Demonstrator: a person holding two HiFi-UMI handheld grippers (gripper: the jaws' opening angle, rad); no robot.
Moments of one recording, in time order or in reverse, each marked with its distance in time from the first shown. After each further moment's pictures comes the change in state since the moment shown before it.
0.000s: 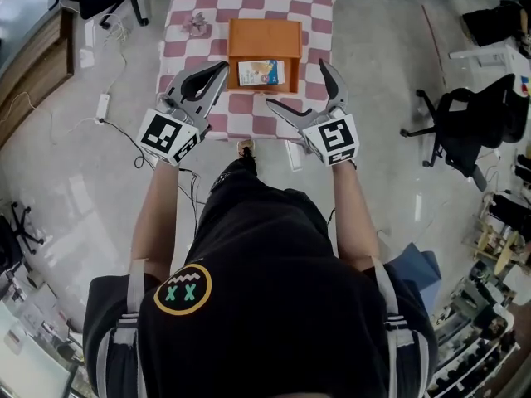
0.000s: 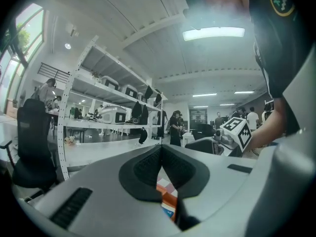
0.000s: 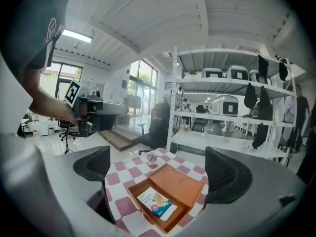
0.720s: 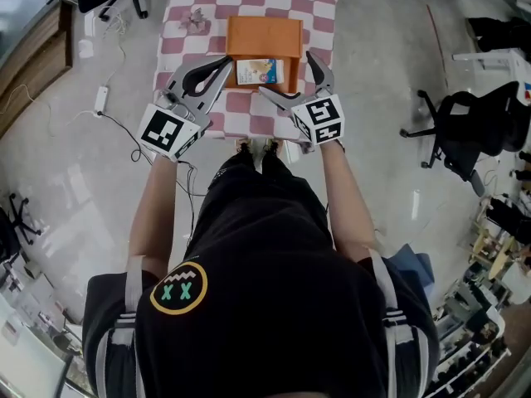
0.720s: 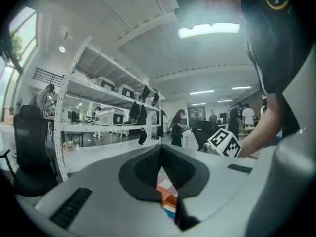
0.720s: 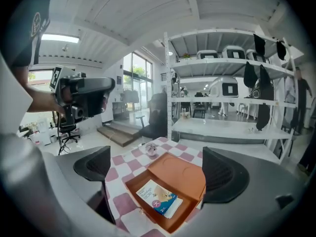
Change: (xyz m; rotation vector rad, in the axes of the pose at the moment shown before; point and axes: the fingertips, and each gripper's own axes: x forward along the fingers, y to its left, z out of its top) left arm 0.024 0.001 0.005 0.076 0.000 -0.009; right arm 0.052 -0.025 -0.051 0.117 0.089 0.026
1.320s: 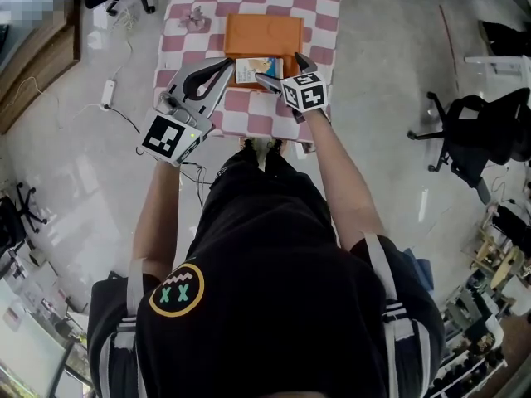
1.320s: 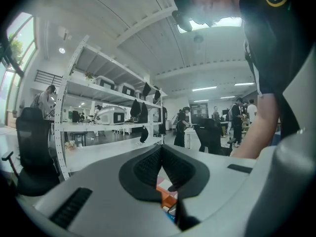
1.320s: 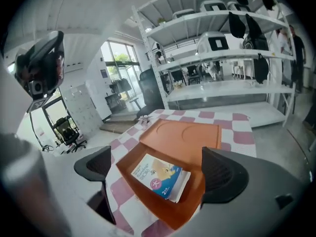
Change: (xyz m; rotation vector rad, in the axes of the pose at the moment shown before) left arm 0.023 -0.016 0.005 0.012 0.041 0.036; right arm 0.073 -0.038 -0.114 0.272 0.240 0.063
